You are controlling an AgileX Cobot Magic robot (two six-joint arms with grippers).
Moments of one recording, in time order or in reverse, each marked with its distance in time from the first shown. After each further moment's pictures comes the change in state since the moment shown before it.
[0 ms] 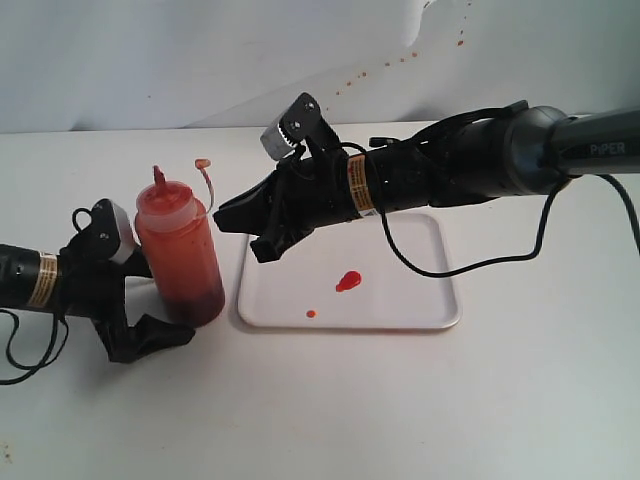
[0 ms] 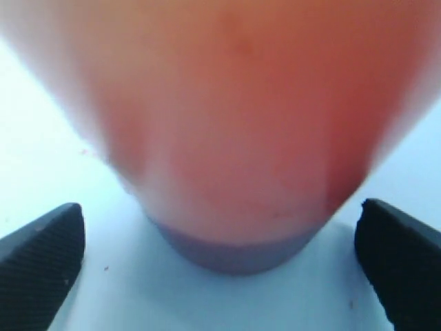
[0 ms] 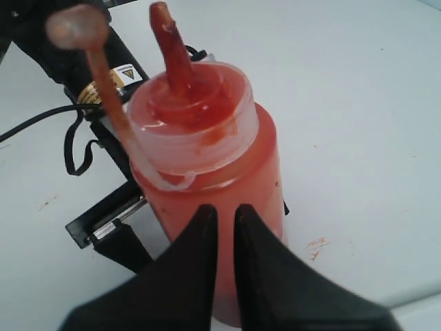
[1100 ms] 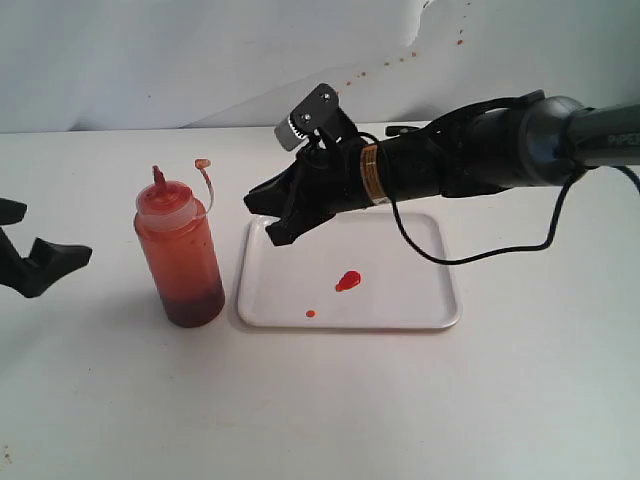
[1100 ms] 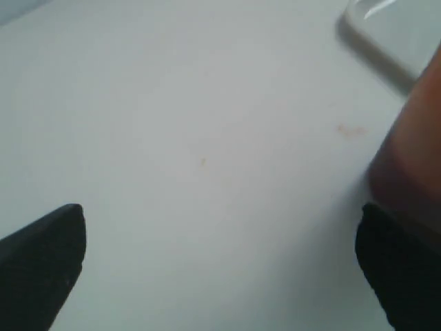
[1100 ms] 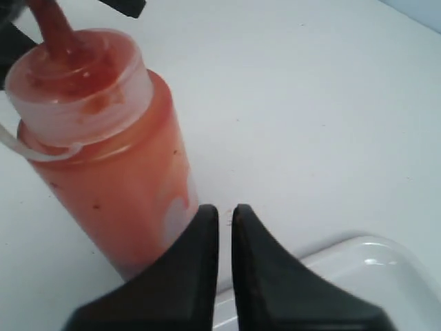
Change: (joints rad) left arm 0.208 -0.403 0.147 -0.113 0.179 -0.218; right arm -0.031 -0.021 0.000 -0.029 0.155 0.015
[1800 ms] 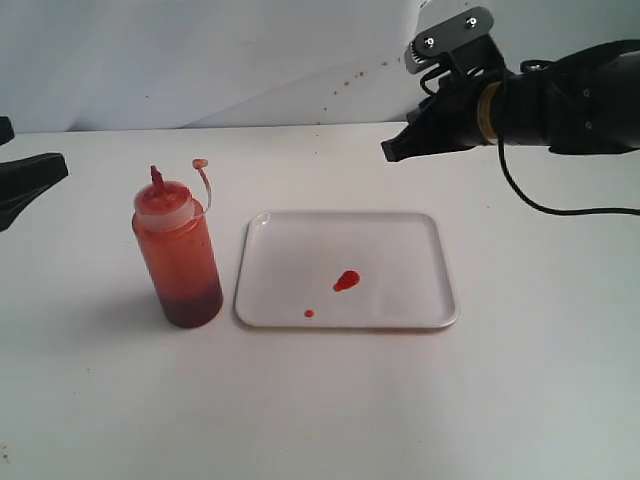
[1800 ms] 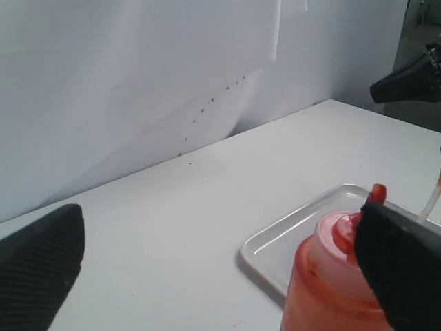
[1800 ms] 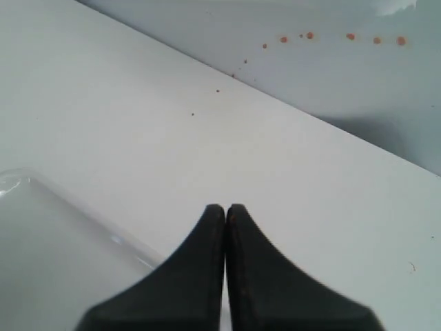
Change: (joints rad) left arm 0.173 -0.027 0.002 -0.171 -0.629 0.055; right arm -0.139 -0.243 0.139 -0.039 0.581 0.111
